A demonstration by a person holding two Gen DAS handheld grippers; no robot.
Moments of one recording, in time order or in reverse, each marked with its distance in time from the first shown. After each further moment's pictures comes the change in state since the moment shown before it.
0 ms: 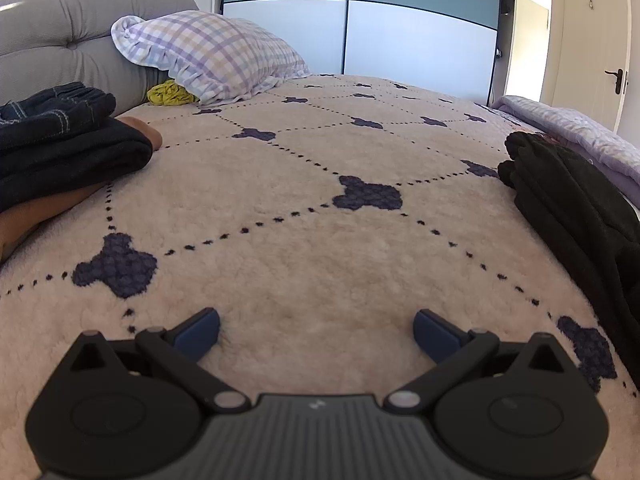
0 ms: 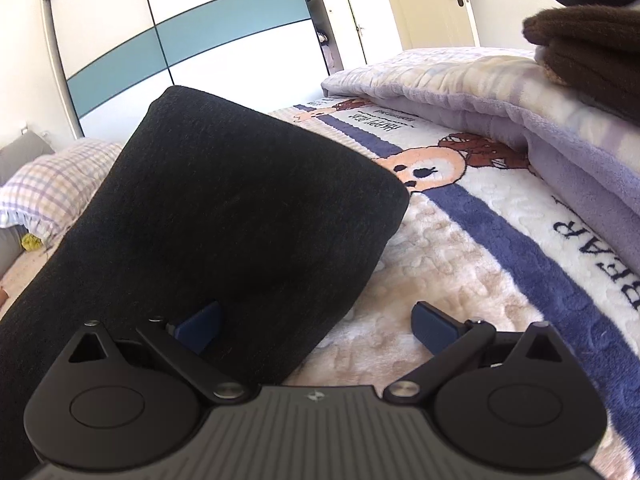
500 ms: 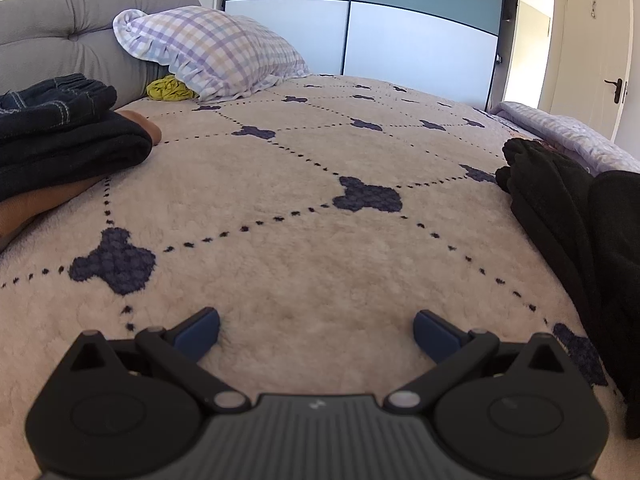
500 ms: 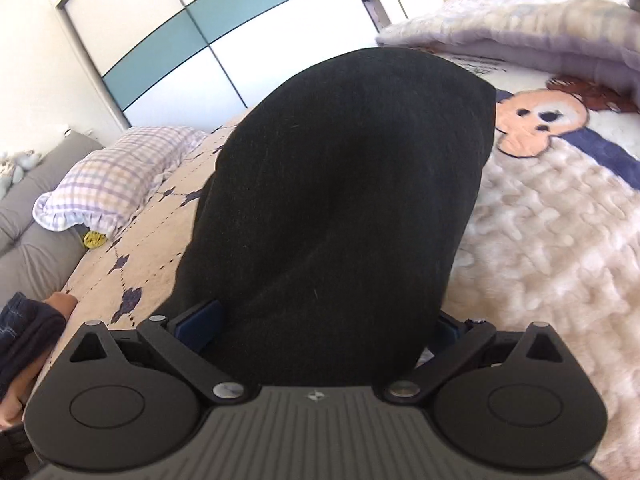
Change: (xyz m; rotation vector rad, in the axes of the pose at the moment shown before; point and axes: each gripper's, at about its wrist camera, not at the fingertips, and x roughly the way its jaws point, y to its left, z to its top) left arm -0.001 0.007 0.001 -0.042 -0.004 -0.035; right arm 0.027 0.066 0.006 0.093 0.113 0.223
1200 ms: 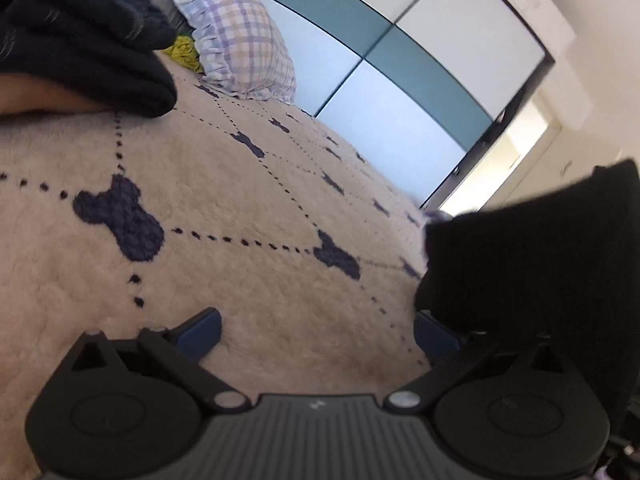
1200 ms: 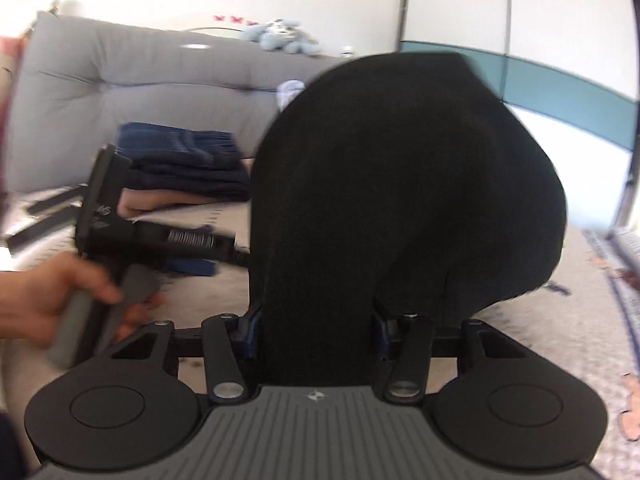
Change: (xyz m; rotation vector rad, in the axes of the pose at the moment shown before) left arm -0.019 0.087 -0.010 -0.453 -0.085 -0.382; right arm -0.076 0.120 -0.018 -0.826 0.001 0.432
